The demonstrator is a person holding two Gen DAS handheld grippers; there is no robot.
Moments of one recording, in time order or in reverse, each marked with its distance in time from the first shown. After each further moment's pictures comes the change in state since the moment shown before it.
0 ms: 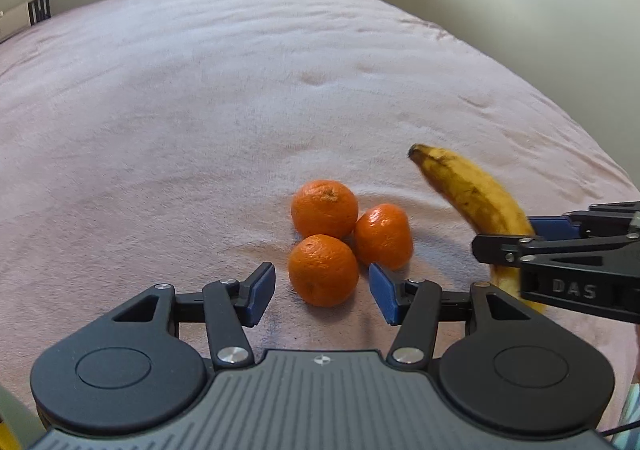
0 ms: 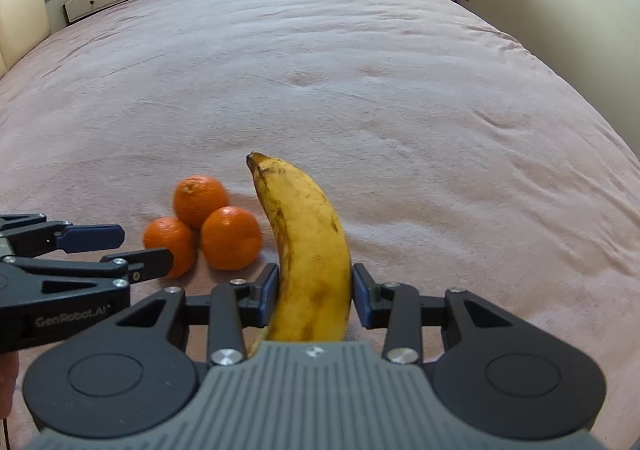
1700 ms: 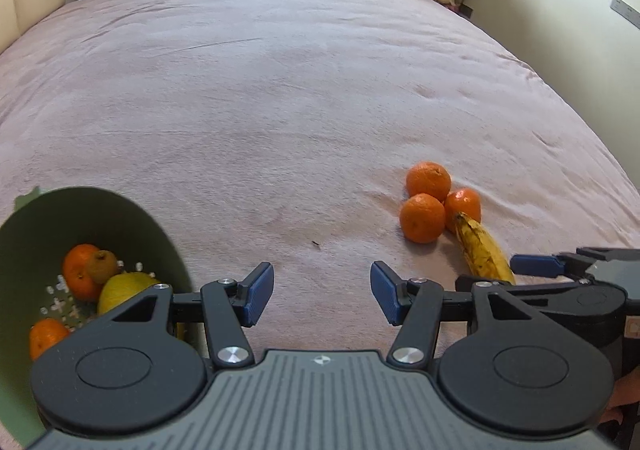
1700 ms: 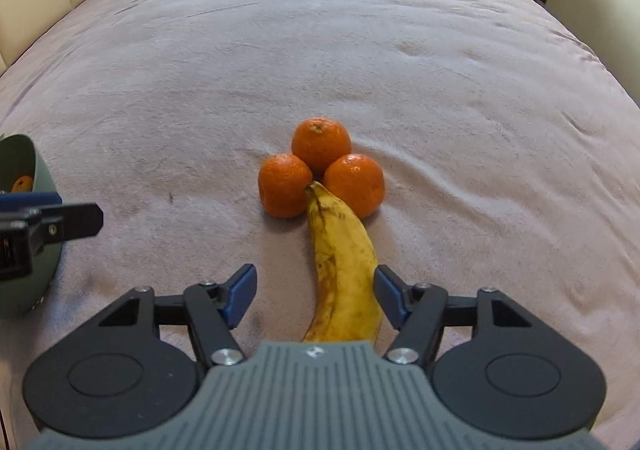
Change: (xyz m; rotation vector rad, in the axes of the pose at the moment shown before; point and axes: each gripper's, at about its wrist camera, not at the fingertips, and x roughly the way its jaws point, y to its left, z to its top) left arm -0.101 0.040 -0.044 -0.240 -0.005 0.199; right arm -0.004 0.058 -0.021 -0.164 0.088 0.146
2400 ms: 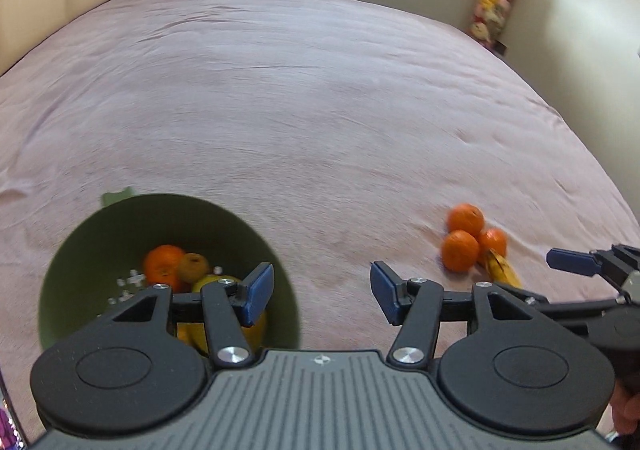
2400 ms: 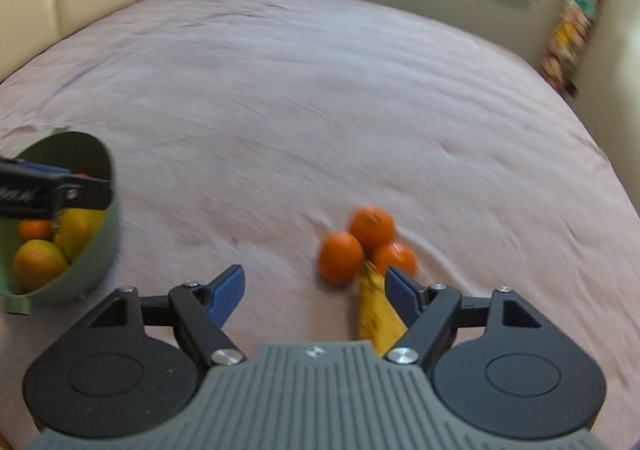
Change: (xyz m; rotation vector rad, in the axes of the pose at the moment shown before) left arm -0.045 0.042 0.004 -0.097 -0.061 0.057; right arm -0.048 0.053 0.015 -0.203 -0.140 -0.005
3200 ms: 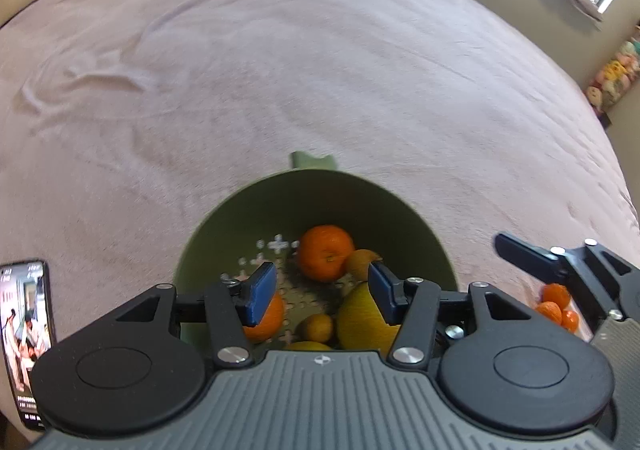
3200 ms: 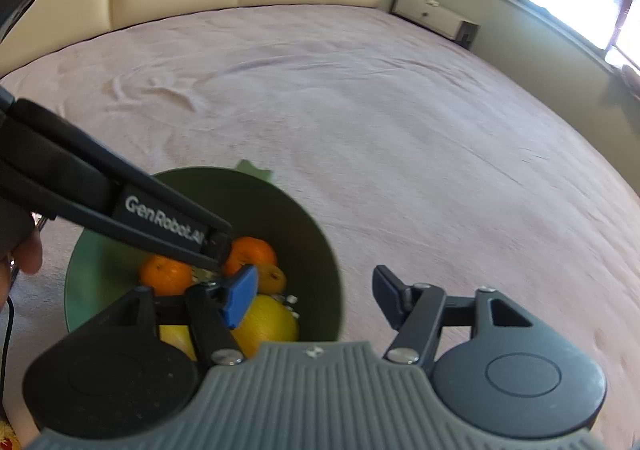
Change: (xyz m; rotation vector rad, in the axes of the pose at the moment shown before) left arm -0.009 0.124 0.010 -0.410 0.105 0.147; right arm 0.022 0.158 0.070 -0.457 -0.124 0.305
